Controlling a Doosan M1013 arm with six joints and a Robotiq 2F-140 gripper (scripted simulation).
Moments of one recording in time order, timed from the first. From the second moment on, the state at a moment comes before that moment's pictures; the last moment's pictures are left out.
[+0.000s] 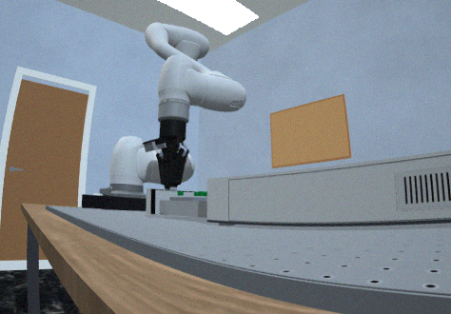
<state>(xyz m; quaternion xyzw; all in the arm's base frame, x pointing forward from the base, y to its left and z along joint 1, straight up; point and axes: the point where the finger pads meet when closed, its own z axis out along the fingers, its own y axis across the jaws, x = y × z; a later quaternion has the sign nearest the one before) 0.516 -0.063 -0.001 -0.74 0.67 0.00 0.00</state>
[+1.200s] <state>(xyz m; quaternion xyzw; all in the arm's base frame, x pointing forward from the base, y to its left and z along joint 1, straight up) 0.557 -0.059 -0.001 -0.74 0.67 0.00 0.00</state>
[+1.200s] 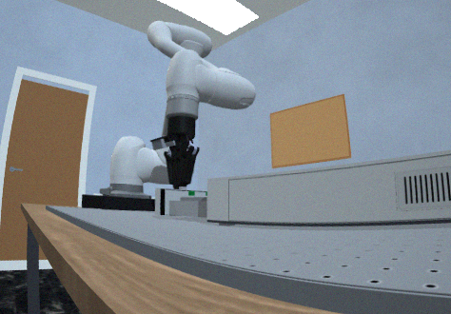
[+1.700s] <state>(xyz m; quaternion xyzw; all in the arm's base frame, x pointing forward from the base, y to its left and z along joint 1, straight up) 0.572 -0.058 -0.001 -0.74 0.67 0.00 0.00</state>
